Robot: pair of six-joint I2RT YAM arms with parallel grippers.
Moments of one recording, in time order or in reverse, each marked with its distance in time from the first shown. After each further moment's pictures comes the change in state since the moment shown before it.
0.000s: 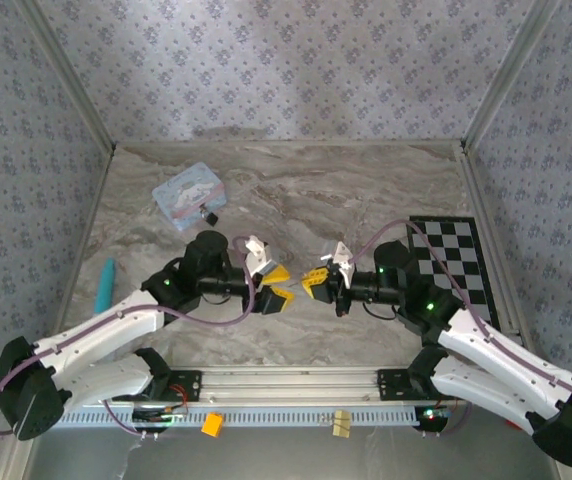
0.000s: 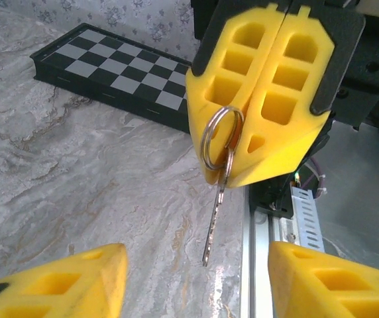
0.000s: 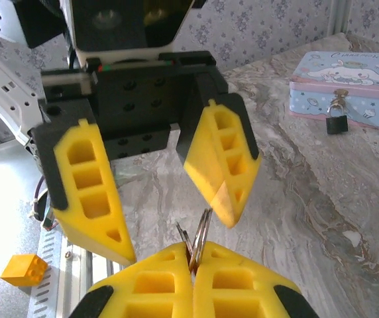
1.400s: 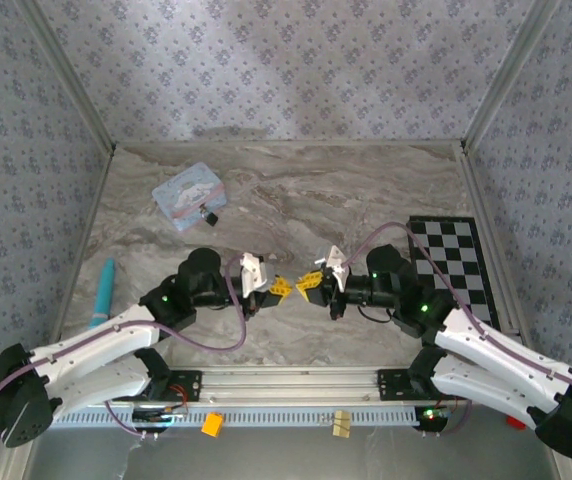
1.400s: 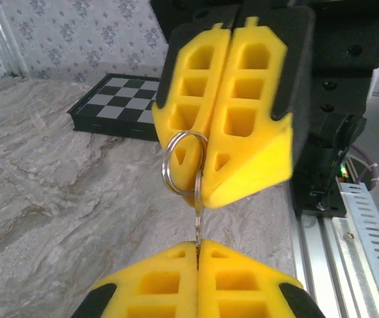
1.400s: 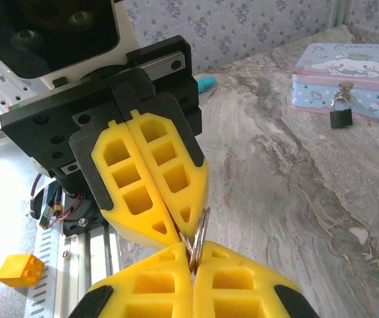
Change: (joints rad) left arm -0.053 -0.078 -0.128 0.186 -0.130 0.148; right arm 0.059 0.022 -0.012 0.027 0.082 0.021
